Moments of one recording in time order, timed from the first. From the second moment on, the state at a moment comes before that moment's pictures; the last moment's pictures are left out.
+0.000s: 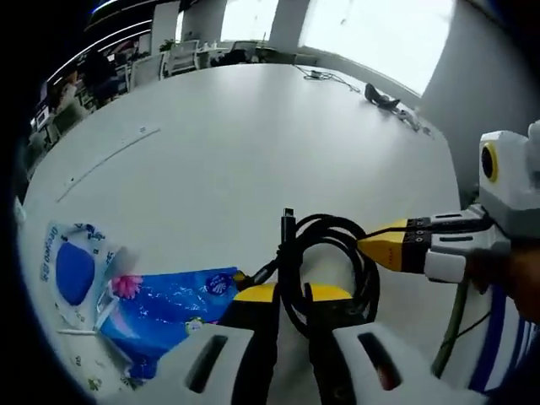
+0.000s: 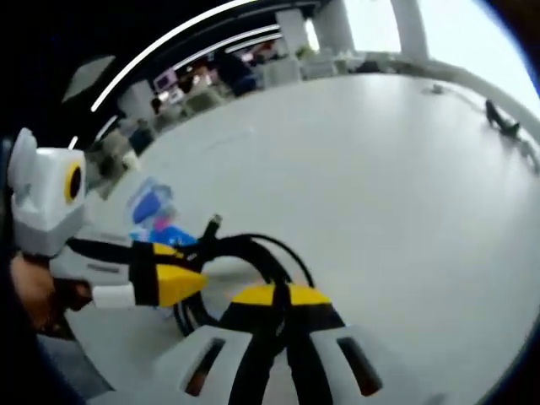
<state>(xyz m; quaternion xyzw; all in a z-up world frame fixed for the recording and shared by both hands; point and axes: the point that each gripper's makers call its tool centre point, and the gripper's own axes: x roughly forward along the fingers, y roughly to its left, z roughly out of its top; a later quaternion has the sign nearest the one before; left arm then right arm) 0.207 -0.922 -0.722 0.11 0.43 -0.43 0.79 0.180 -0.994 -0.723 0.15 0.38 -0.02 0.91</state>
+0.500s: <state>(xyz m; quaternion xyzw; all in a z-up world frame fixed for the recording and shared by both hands) 0.195 -0.923 -0.739 0.13 0.44 -0.43 0.78 0.178 -0.996 -0.733 0.14 0.39 -0.01 0.91</state>
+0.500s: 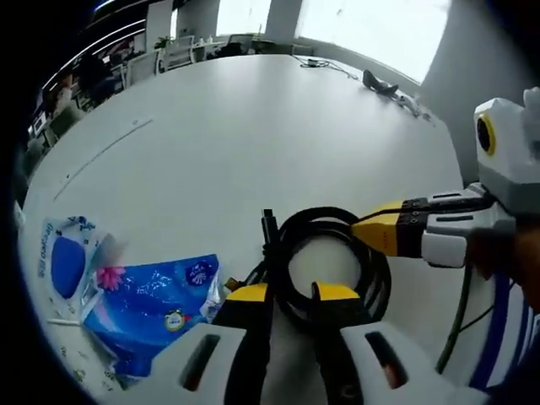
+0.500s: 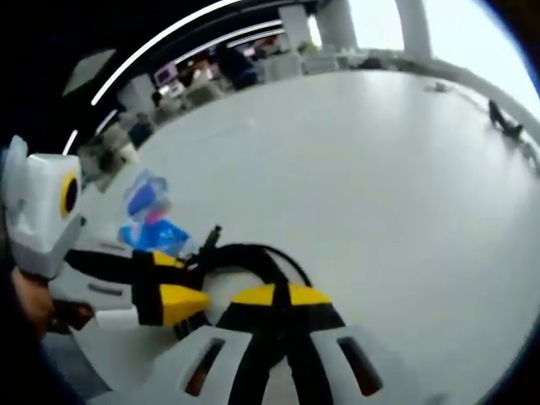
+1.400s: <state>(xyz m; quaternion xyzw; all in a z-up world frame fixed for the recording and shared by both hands) 0.195 -0.930 -0.722 0.09 0.43 -0.43 0.79 0.182 -0.997 -0.728 0.10 0.38 -0.02 0.92</state>
